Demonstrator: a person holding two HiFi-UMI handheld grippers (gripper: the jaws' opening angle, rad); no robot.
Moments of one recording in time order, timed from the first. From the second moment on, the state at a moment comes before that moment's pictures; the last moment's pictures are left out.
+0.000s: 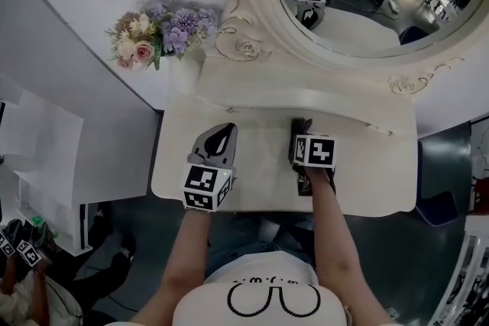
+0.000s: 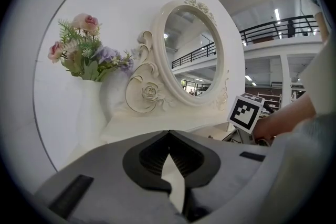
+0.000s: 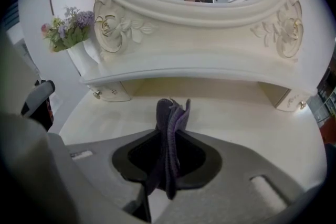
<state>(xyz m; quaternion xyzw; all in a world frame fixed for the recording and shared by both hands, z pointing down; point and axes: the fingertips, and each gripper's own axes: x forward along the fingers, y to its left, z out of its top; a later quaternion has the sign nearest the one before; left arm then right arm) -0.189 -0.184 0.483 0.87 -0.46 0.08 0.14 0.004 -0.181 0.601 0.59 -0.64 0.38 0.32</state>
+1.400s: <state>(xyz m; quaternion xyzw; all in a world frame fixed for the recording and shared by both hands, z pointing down) -0.367 -0.183 0.483 0.77 -0.61 0.09 0.13 -0.199 -0.206 0.607 0.50 -0.70 0.43 0.27</state>
